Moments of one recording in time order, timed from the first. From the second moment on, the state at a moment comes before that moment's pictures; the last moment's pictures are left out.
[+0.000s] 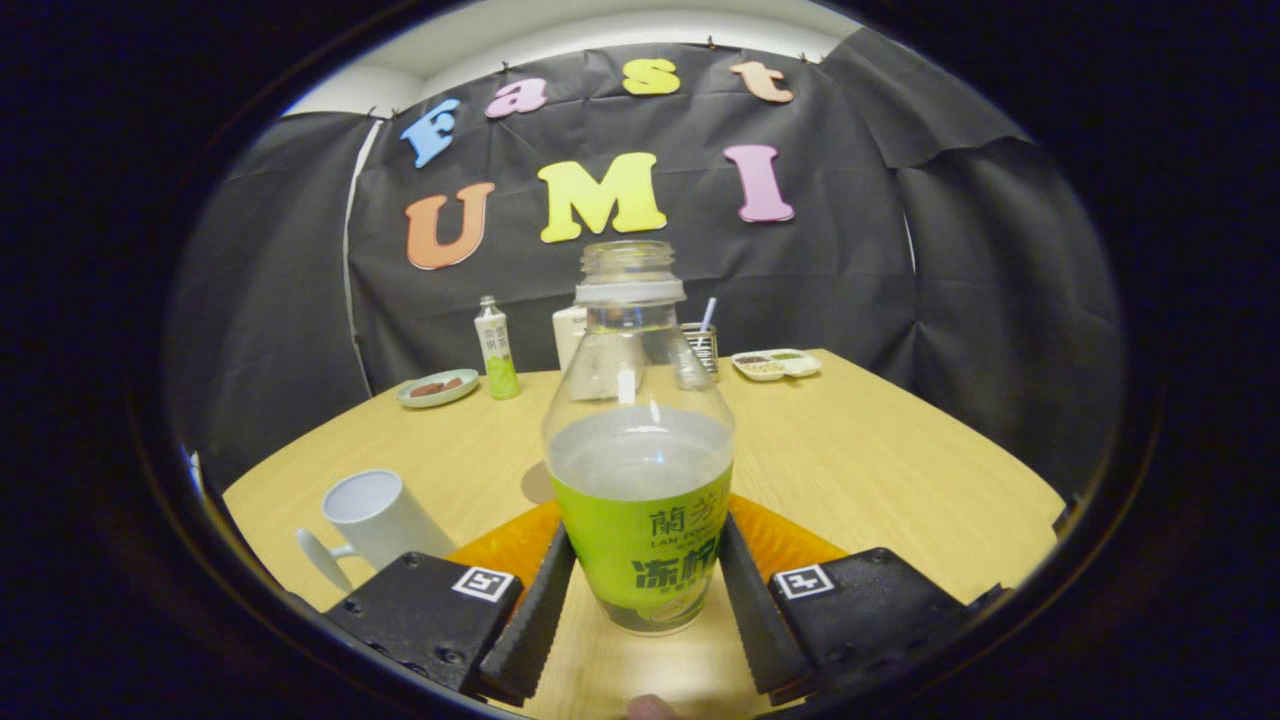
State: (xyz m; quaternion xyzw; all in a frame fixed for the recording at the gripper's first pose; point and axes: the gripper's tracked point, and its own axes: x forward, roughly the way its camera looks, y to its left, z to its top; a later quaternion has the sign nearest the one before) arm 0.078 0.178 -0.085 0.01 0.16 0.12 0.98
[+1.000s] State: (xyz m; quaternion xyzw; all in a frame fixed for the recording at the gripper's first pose) arm 0.107 0.223 -0.017 -0.47 0.03 0.07 0.88
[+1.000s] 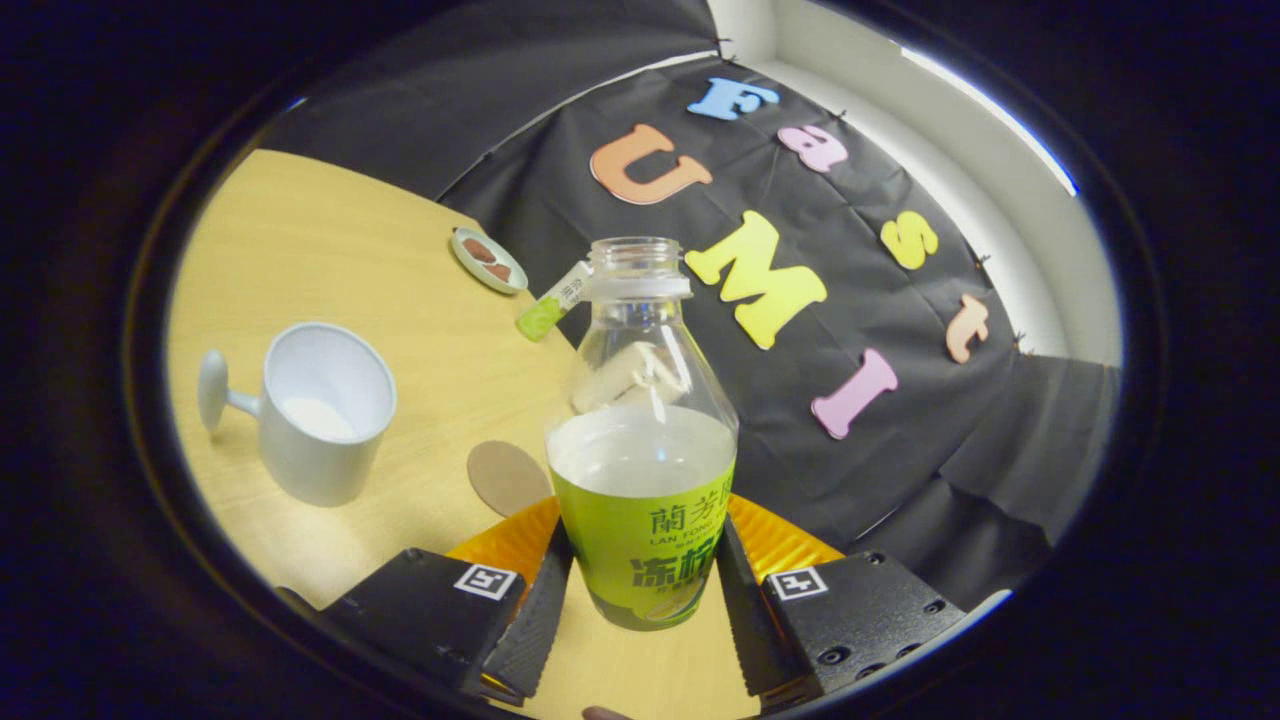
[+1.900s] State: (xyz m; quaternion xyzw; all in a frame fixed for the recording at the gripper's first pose) arm 0.095 0.232 0.016 -0.67 -0.10 0.00 0.73
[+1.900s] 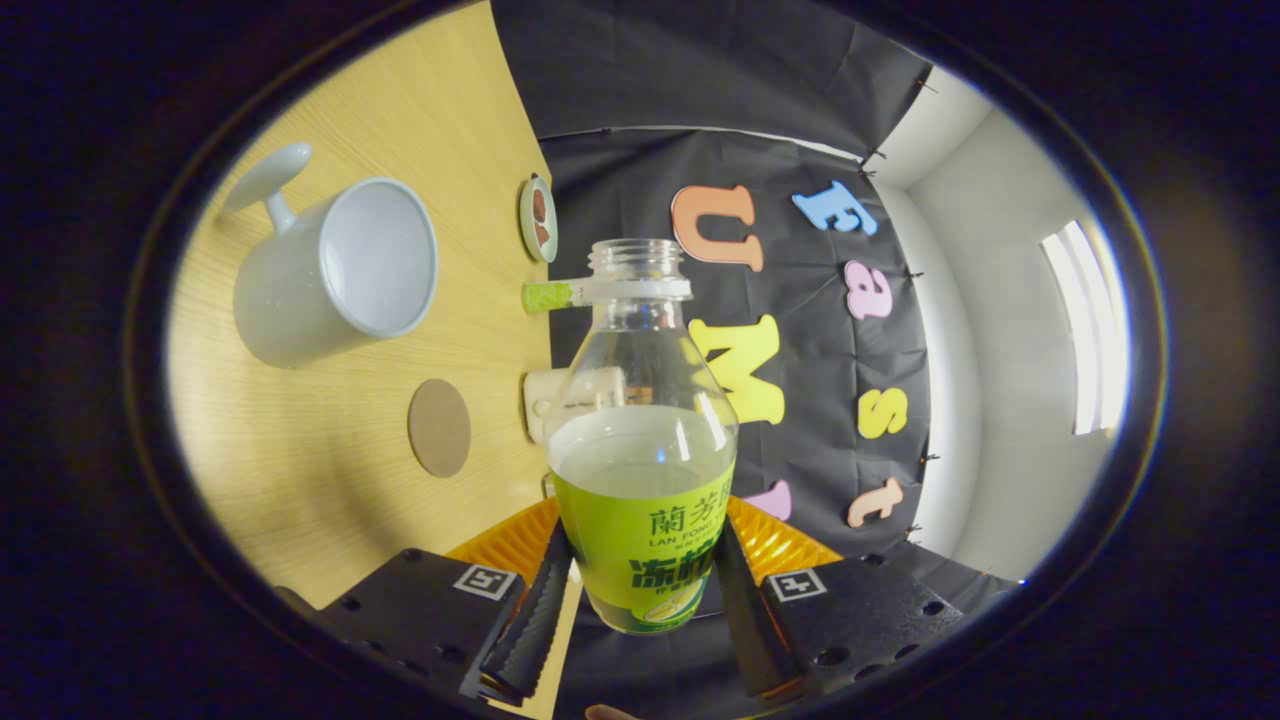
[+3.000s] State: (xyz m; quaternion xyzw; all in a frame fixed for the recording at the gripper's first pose) arm 0.095 0.245 0.039 -0.75 -0.14 -0.02 0.64
